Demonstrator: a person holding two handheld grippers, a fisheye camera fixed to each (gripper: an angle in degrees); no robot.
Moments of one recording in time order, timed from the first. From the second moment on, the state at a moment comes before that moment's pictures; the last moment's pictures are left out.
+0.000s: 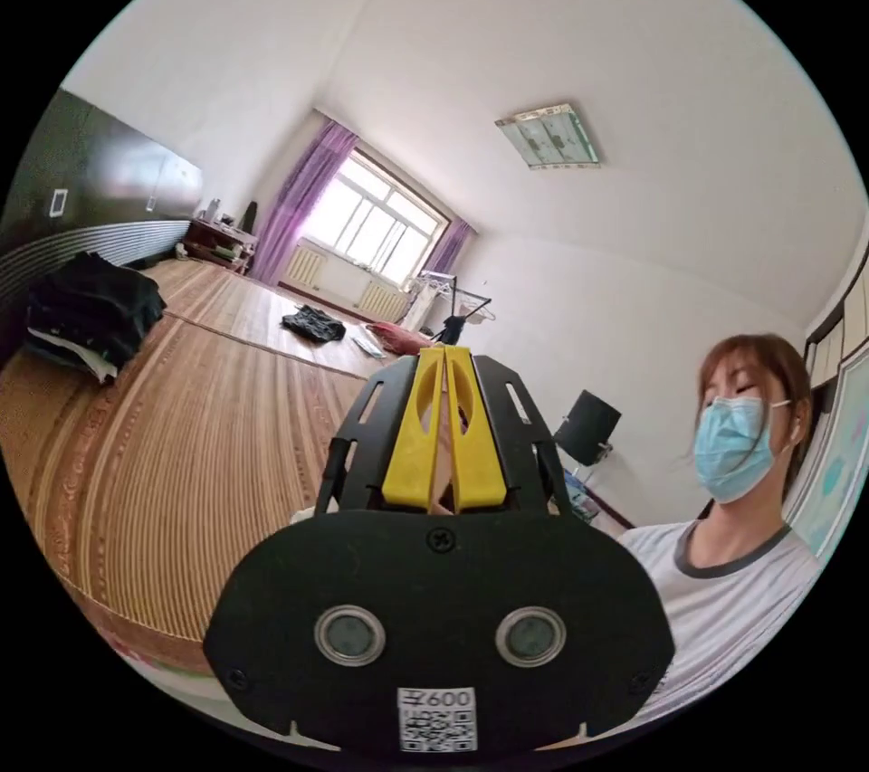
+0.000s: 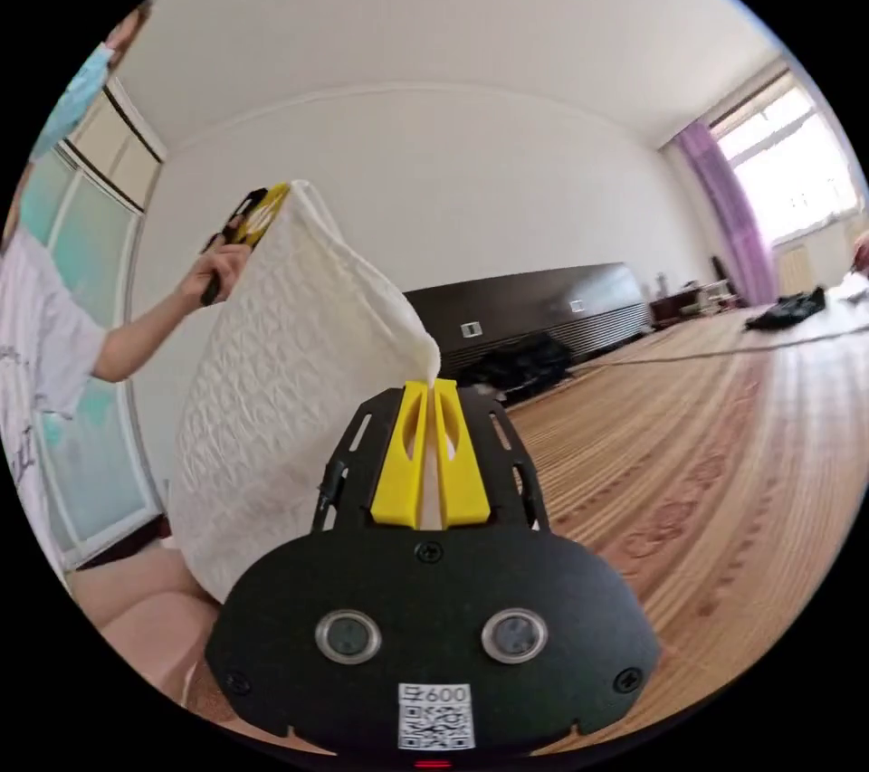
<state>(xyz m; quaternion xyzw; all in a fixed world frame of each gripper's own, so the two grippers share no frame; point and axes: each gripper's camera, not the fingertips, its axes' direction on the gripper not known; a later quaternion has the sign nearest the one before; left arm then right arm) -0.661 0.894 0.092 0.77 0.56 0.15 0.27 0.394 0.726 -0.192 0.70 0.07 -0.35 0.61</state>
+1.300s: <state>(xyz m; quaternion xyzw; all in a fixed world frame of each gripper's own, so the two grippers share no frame) -0.111 1.166 -0.277 0.72 -0.09 0.26 0.63 0.437 0.903 0.030 0.37 0.36 0.07 0.85</state>
